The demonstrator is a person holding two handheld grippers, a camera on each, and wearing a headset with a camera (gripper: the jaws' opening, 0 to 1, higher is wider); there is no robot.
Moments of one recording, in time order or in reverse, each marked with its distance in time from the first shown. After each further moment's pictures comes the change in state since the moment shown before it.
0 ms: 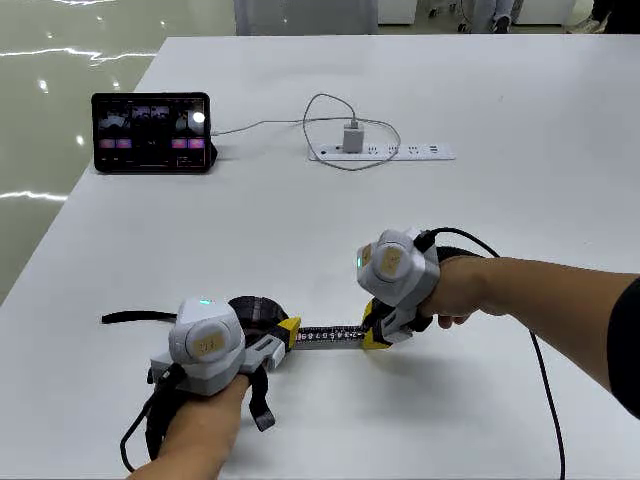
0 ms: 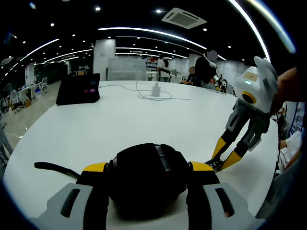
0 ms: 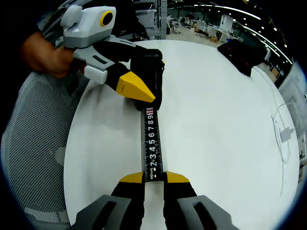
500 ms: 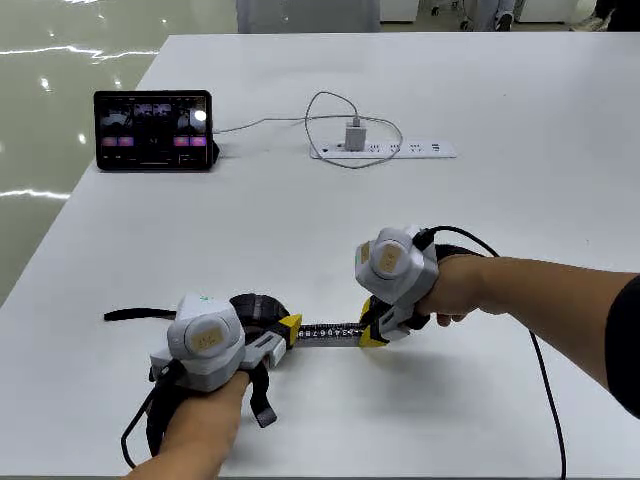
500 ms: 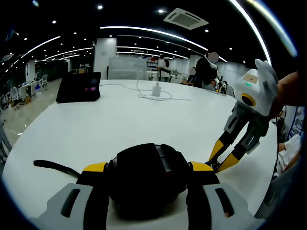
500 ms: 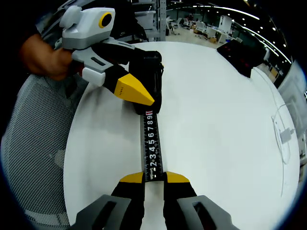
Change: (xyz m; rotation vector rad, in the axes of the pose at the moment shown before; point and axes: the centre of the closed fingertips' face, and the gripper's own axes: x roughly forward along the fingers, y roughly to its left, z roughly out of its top) left arm -0.001 0.001 0.000 -0.023 0.005 -0.007; right arm 0.003 0.000 0.006 0.004 -0.014 0.000
